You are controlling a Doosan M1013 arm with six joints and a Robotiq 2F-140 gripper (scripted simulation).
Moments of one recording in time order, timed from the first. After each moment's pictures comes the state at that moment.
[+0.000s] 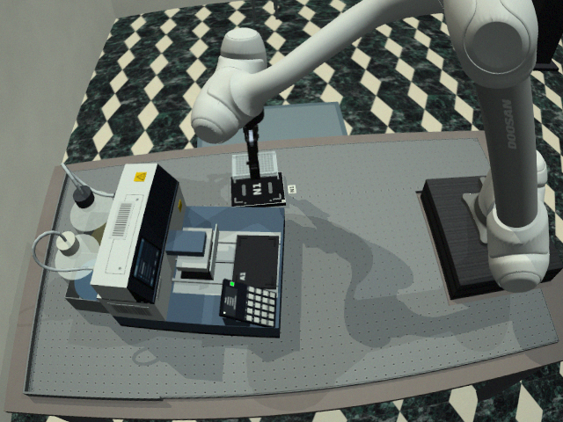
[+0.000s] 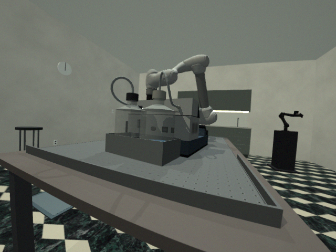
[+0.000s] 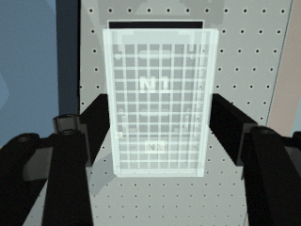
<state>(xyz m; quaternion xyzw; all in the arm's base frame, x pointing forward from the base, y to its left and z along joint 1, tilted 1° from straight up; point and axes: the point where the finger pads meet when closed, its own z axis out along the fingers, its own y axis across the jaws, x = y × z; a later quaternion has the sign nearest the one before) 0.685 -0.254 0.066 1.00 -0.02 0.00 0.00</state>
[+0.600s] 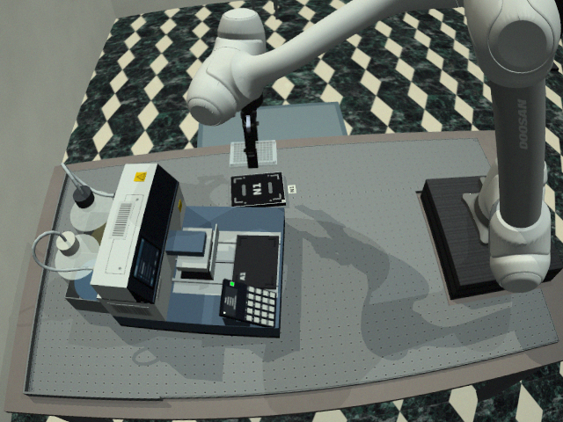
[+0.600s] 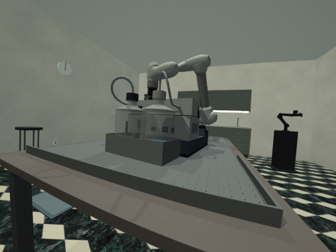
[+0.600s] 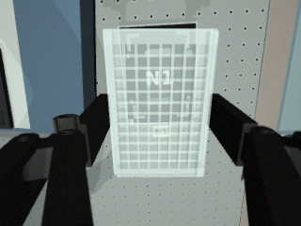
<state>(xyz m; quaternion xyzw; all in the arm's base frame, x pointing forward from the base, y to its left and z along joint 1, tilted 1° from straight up) 0.686 -0.245 0.123 1.00 -0.05 0.00 0.00</state>
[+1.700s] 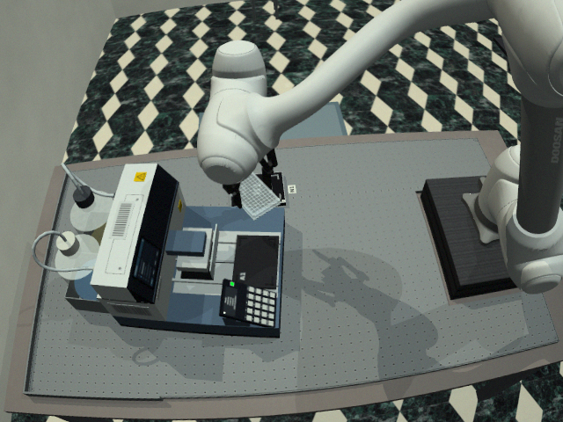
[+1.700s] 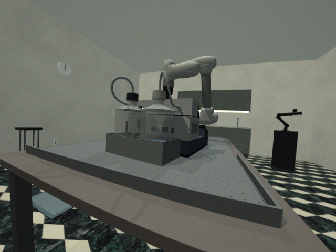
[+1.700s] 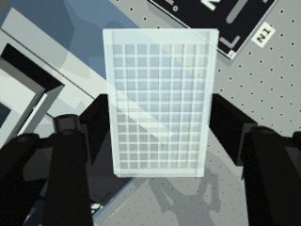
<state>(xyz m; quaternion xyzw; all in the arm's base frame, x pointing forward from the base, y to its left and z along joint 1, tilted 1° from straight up) 0.700 -0.103 0.122 0.87 -0.50 0.00 0.00</state>
